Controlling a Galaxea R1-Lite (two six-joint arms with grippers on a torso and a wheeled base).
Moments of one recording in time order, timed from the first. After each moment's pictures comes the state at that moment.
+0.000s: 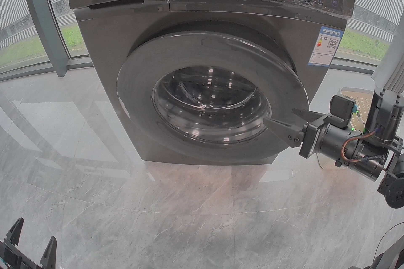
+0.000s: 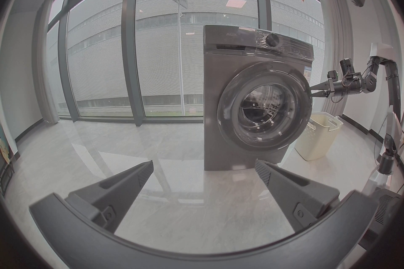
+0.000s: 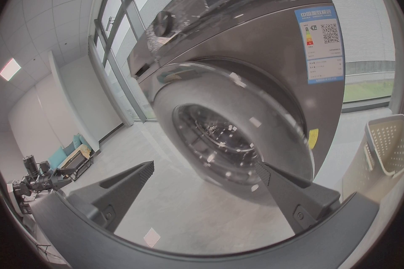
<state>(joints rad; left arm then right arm) 0.00 0.01 -0.02 0.00 -0.04 0.02 0.57 1.55 -0.59 -0.91 0.07 0.16</state>
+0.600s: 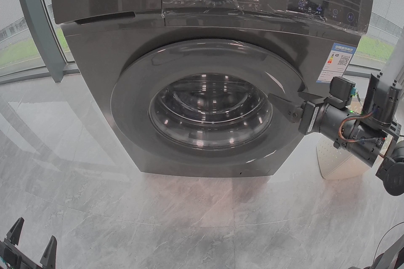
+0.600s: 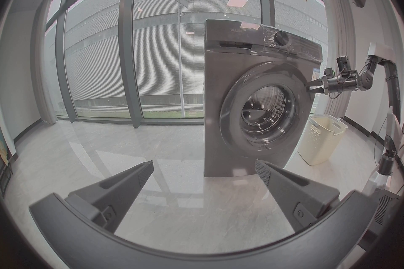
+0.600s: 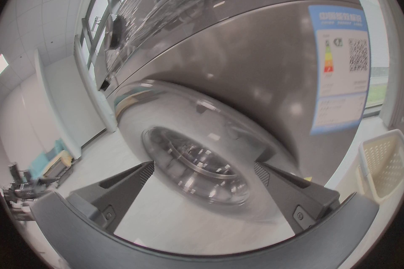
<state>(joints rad) 0.00 0.01 -0.02 0.00 -0.04 0.01 0.51 1.58 -0.70 -0.90 -0.05 0.14</state>
